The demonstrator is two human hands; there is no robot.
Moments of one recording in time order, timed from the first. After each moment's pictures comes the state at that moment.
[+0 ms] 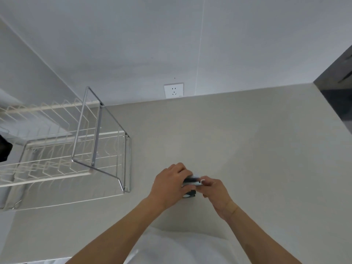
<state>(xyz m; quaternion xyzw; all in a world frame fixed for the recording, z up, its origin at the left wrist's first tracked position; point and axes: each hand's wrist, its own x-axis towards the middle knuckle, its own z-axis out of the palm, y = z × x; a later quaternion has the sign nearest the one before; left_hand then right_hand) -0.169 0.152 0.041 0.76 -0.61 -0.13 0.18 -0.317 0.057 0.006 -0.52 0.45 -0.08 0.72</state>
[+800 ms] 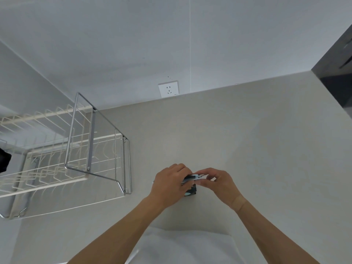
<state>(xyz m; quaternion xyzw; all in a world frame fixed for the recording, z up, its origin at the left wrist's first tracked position) -0.172 0.145 0.044 0.76 -0.62 -0.13 0.17 -0.330 0.036 0.009 -0.66 0.39 -0.12 0.63</state>
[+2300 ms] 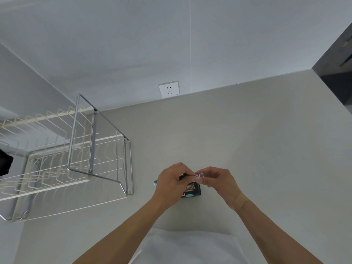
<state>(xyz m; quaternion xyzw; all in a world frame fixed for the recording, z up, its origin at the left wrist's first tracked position) -0.176 0.145 0.053 0.76 -0.45 -0.28 0.37 -0.325 0.036 0.011 -0.55 0.38 -0.13 0.73</state>
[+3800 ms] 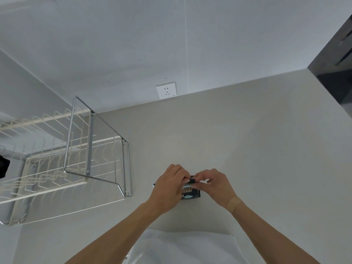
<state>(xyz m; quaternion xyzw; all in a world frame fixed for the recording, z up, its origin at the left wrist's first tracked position) -0.172 0.155 0.046 0.72 -0.64 -0.14 0.25 -0.324 0.048 -0.005 -0.69 0.42 -0.11 0.58</state>
